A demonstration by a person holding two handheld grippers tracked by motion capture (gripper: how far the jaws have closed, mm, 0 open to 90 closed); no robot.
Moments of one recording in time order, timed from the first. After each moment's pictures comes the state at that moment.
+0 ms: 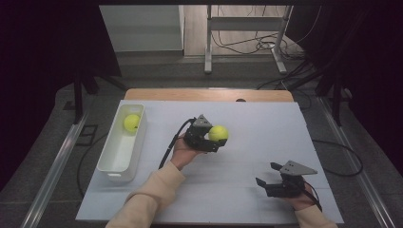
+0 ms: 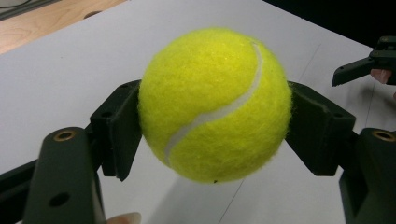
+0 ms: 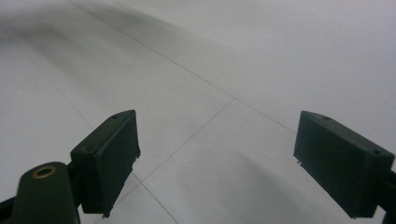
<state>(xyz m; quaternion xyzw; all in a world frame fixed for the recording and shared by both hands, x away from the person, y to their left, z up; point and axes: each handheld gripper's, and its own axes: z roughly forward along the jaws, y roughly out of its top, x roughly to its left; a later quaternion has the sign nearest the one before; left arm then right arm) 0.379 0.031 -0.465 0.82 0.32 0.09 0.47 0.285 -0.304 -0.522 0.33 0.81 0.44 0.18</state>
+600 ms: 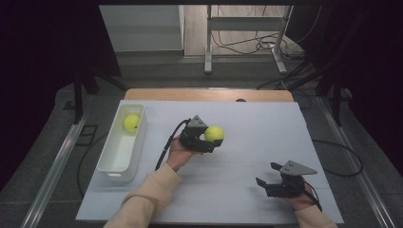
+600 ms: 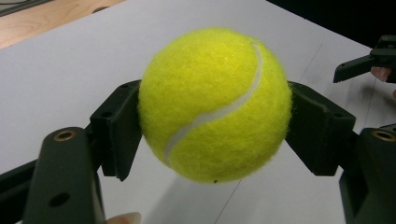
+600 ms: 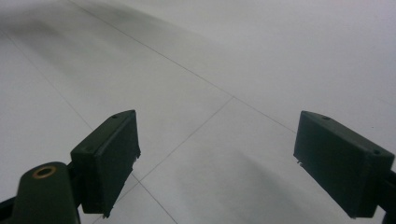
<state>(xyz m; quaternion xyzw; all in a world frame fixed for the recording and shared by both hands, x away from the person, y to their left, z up) 0.376 0.044 -0.468 0.82 0.33 0.09 0.47 0.285 -0.304 -0.522 0.33 0.81 0.44 0.18</state>
